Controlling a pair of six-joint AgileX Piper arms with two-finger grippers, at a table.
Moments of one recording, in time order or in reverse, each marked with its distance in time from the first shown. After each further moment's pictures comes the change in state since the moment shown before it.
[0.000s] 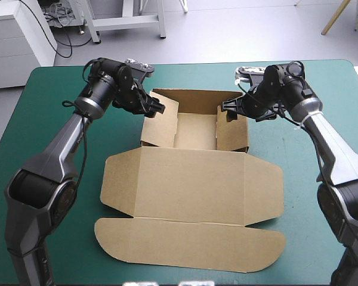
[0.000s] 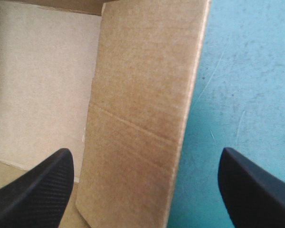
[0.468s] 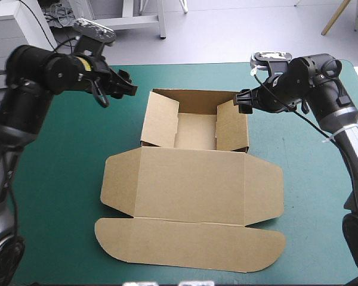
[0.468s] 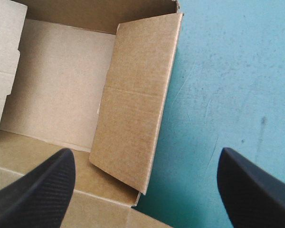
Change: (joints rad) left arm -0.015 -0.399 0.001 0.049 0.016 0.053; right arm 0.000 -0.212 -0.002 -0.052 0.088 -0.002
